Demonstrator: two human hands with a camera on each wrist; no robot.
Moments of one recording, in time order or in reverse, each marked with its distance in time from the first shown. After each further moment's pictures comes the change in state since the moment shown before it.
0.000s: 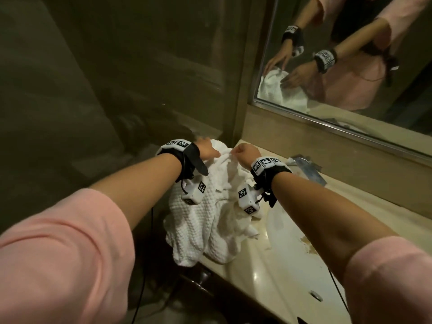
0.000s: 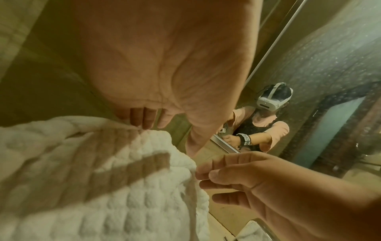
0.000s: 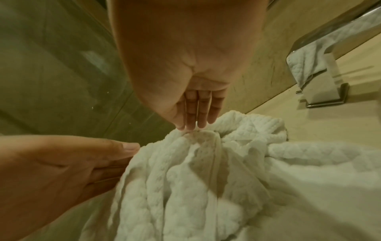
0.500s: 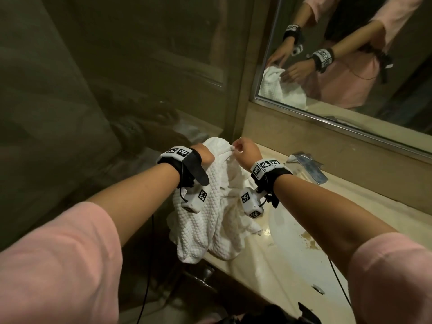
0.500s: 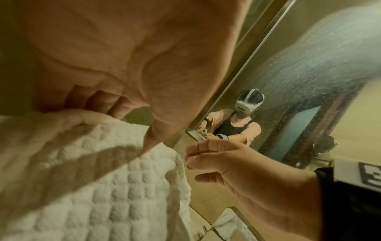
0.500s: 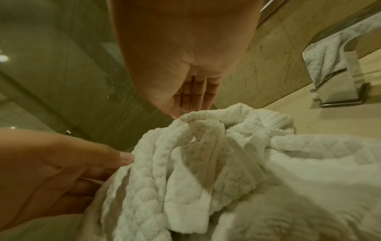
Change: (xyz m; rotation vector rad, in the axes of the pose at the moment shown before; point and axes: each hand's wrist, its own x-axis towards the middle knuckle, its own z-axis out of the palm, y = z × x) left_hand -0.025 -0.018 0.007 0.042 -0.063 -0.068; right_hand 0.003 0.006 0.020 -0.002 0.167 -0.205
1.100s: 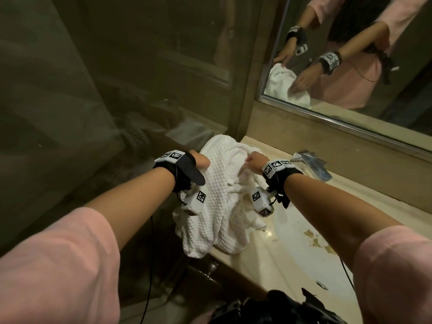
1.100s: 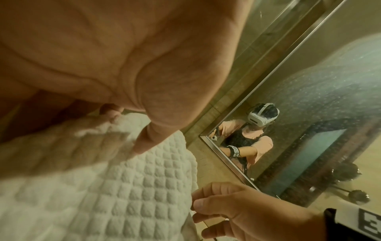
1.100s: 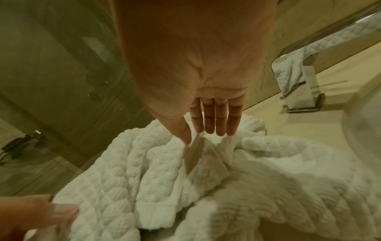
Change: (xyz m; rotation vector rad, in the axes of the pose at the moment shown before) left_hand -0.015 -0.049 0.012 -0.191 -0.160 -0.102; right_hand -0.023 0.003 -0.008 -0.293 -0.331 0.238
